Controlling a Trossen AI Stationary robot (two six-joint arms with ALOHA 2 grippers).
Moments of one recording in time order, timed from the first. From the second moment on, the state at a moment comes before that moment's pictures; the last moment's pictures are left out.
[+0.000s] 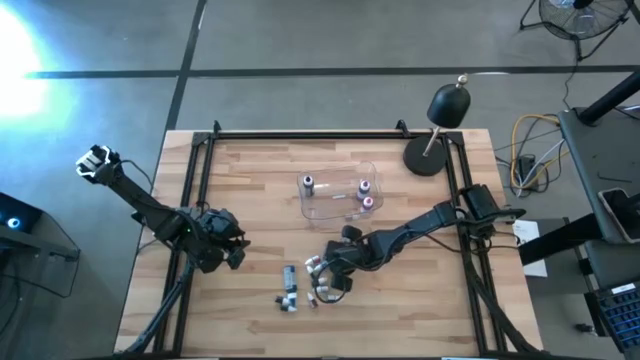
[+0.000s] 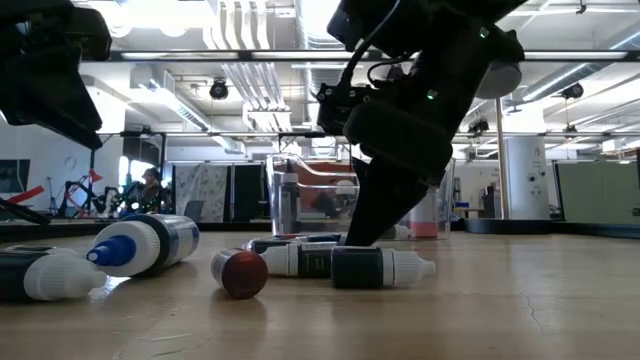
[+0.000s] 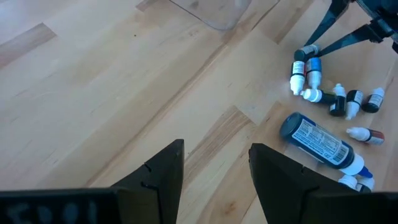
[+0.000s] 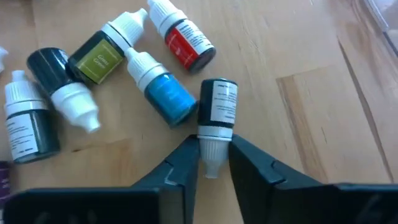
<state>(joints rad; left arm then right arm) -0.65 0.90 0.61 -0.78 -0.59 -1.28 0.30 2.00 1.21 -0.30 0.21 0.52</state>
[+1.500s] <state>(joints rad) -0.65 0.90 0.47 -0.37 -0.50 -1.32 0.24 1.64 1.37 -0.77 0.37 0.66</state>
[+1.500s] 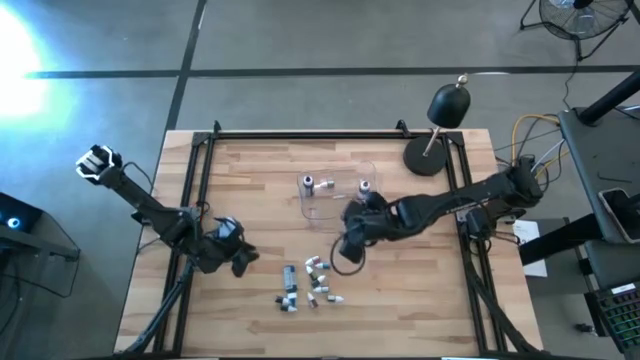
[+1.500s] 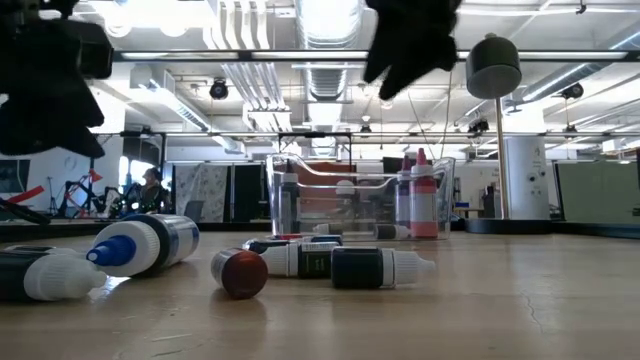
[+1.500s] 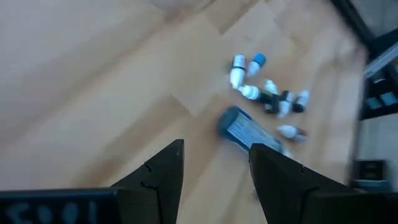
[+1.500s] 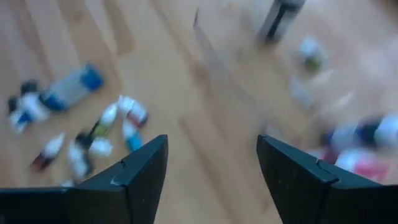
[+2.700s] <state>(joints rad) -0.59 1.60 0.78 -0.25 -0.08 -1.13 0.50 1.75 1.21 -0.49 0.23 1.30</state>
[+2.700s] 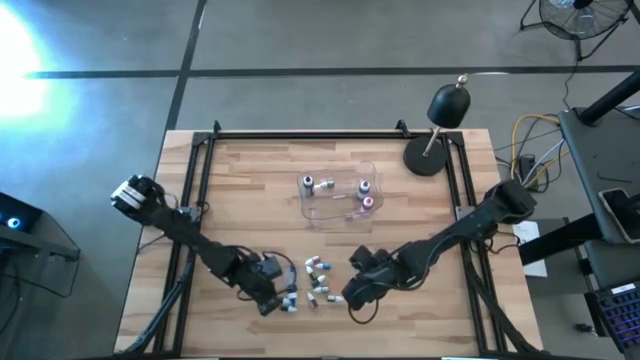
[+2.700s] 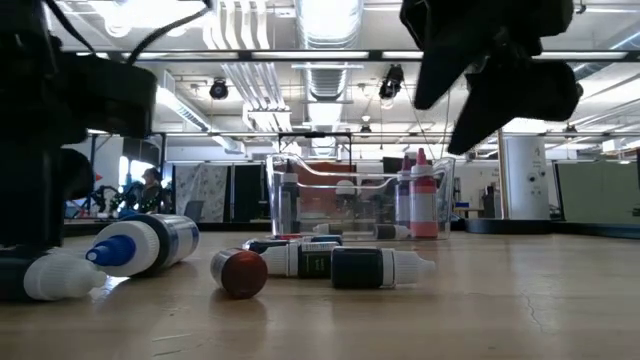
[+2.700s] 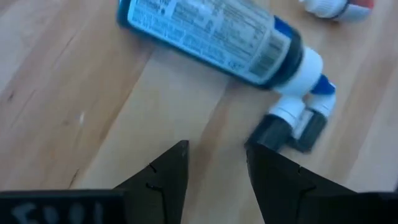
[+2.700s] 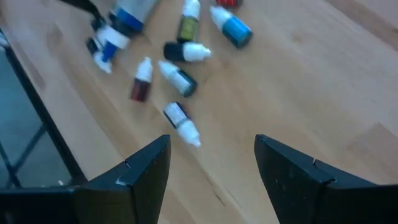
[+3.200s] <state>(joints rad) -0.46 1.68 0.86 -0.17 -0.10 -0.97 0.48 1.77 1.21 -0.38 0.34 1.39</state>
